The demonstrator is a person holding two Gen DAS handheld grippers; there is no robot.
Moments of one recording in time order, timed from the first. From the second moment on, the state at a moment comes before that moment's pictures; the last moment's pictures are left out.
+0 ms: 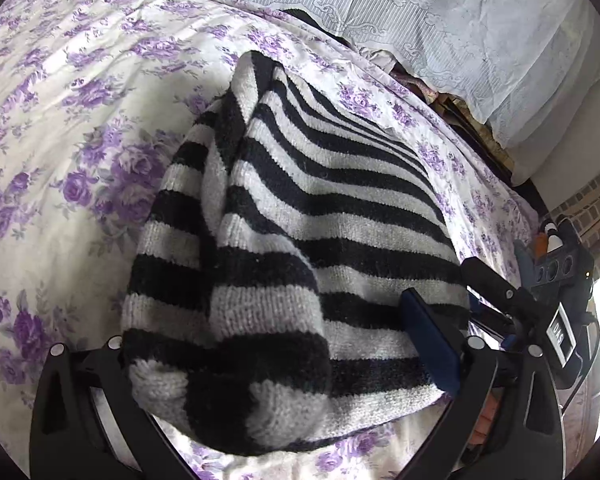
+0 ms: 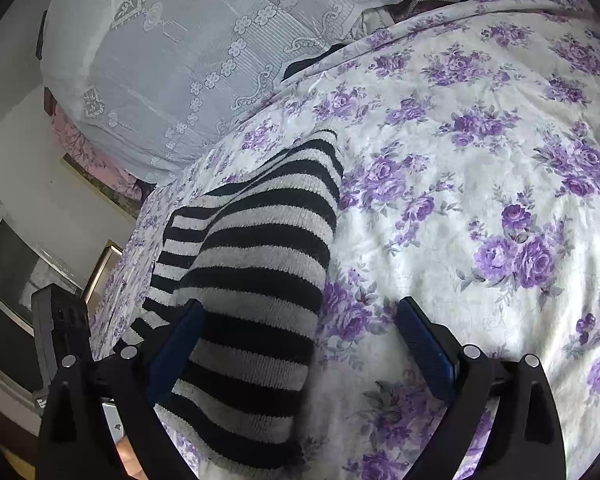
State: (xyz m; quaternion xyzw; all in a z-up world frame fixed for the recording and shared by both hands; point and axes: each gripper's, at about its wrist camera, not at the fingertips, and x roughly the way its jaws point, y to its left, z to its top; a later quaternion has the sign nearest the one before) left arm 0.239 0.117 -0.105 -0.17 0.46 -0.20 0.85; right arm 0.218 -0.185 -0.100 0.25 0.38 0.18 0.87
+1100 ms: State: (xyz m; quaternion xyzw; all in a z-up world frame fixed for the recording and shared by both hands) left arm 0.245 0.107 -0.109 -0.16 0.45 -0.19 0.85; right arm 0.287 -0.159 -0.102 0.24 0.43 0.23 0.84
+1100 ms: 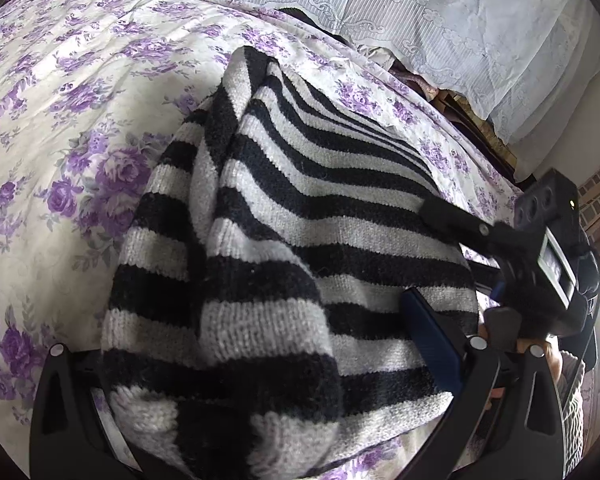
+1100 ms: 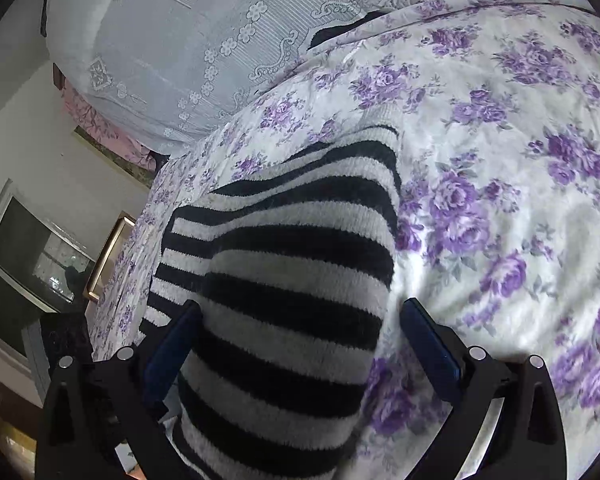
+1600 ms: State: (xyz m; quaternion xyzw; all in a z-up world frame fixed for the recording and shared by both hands) left arm 0.244 0.107 -0.101 -0.16 0.43 -0.20 0.87; right arm 0.282 -0.150 -0.091 0.20 0.37 0.22 0.88
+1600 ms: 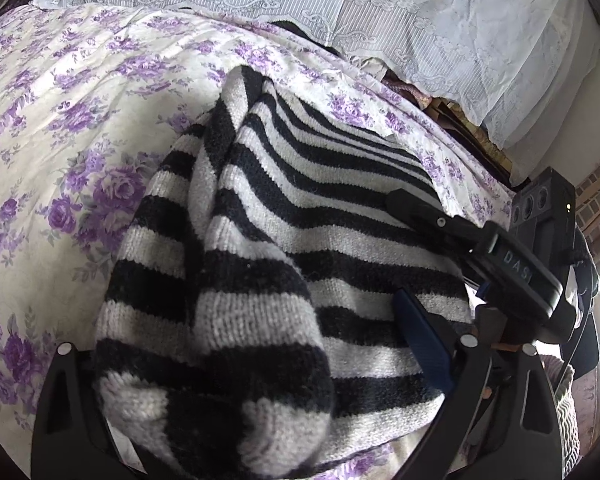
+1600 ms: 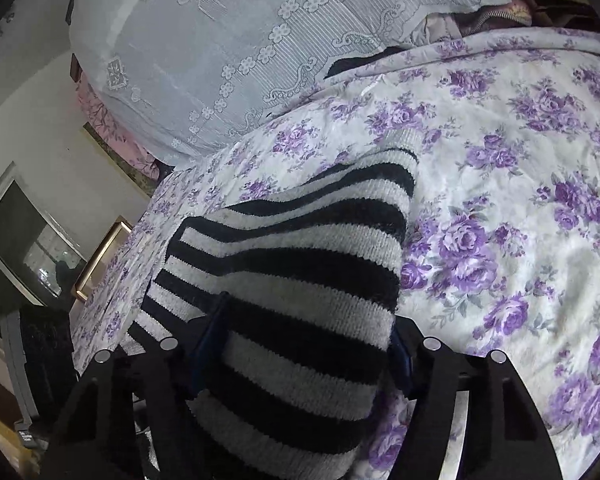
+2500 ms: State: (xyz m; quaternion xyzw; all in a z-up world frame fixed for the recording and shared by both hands) left arm 0.128 -0.008 -0.102 -0.07 0.44 -0.34 0.83; right arm 0.116 -0.273 -0.050 0.15 0.35 0.13 0.91
